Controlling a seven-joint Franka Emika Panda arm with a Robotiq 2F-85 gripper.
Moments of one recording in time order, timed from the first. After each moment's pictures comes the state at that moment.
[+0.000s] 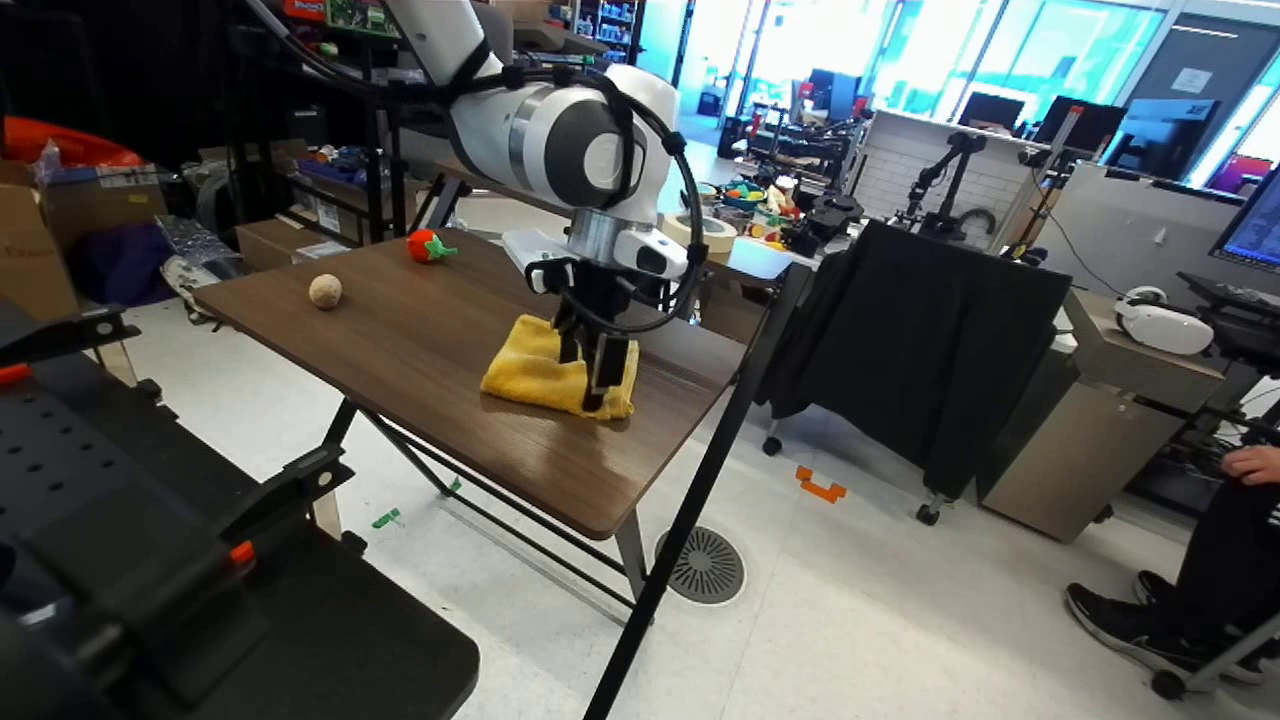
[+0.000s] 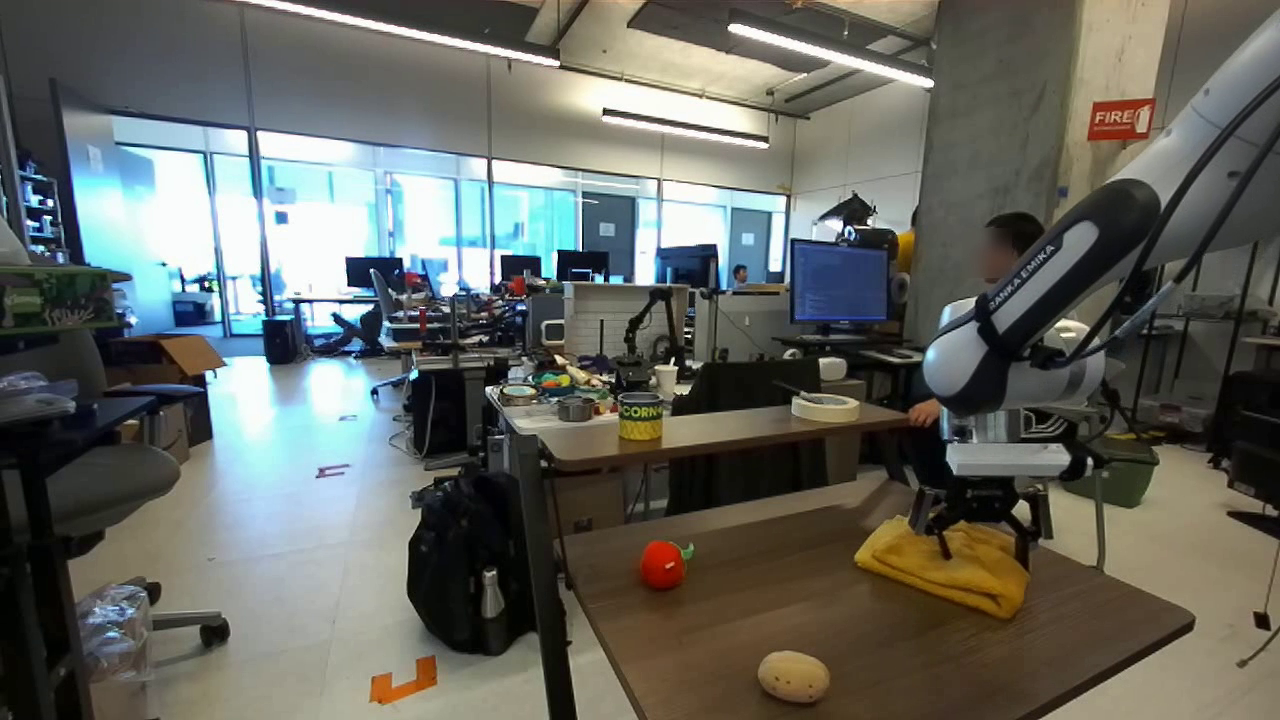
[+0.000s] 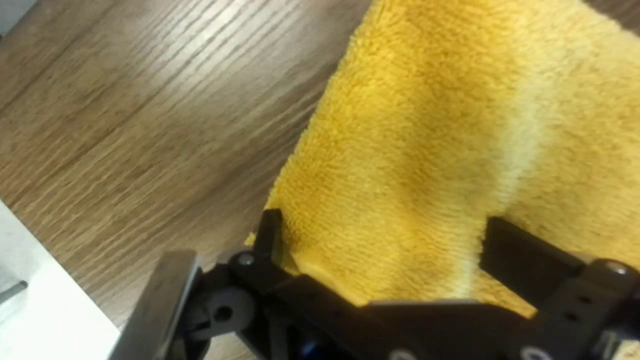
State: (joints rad) arm -0.03 1.09 -0.17 -1.37 0.11 2.30 0.39
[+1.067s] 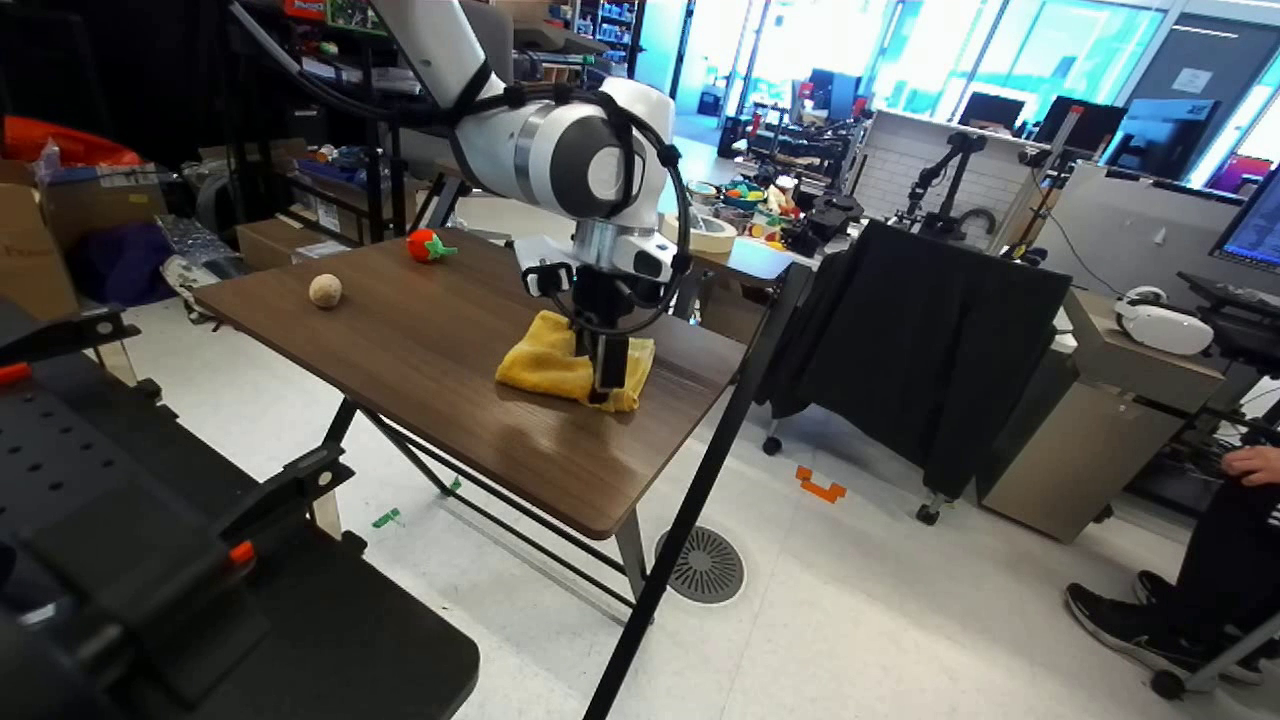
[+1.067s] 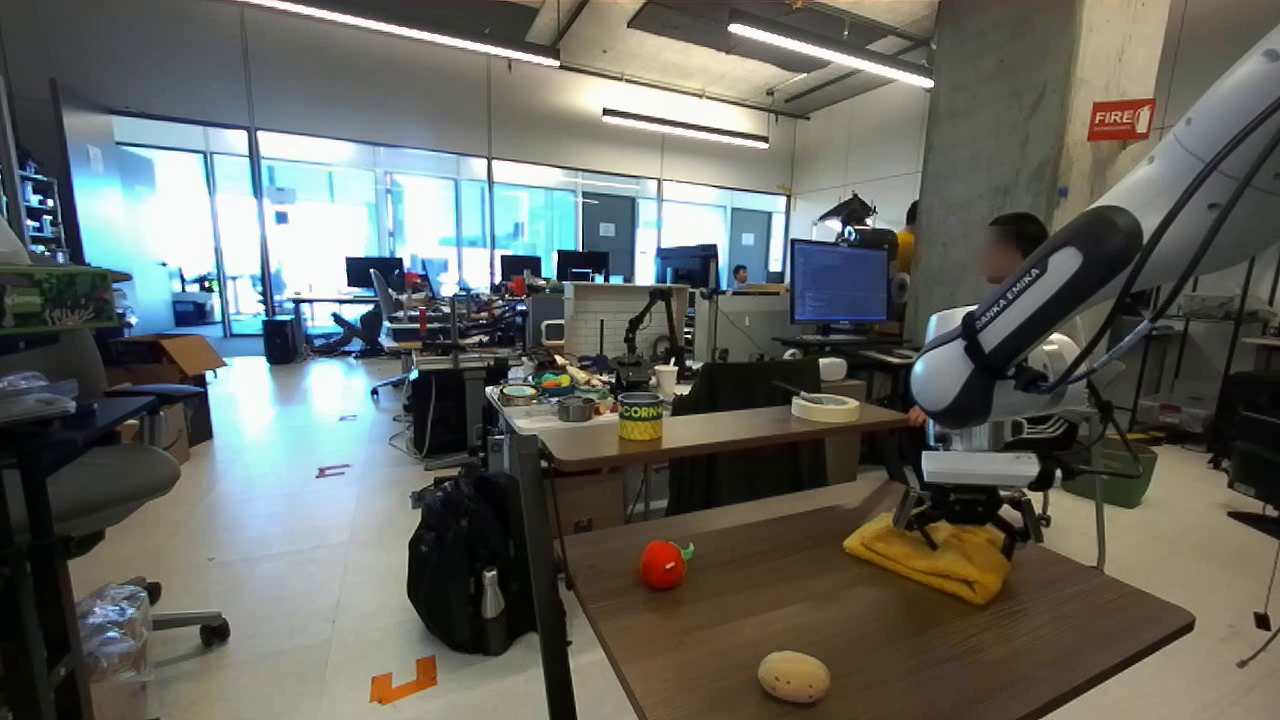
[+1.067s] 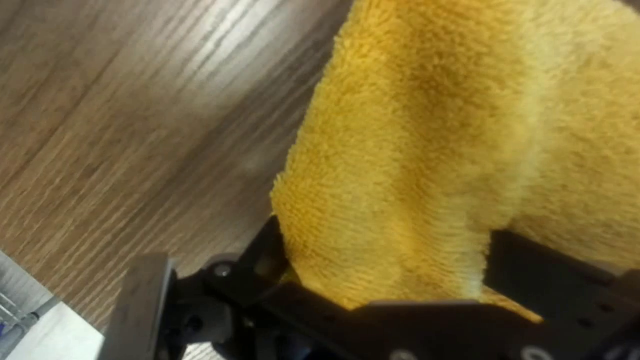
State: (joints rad) arm -0.01 1.17 -0.19 -1.25 0.10 2.31 0.57
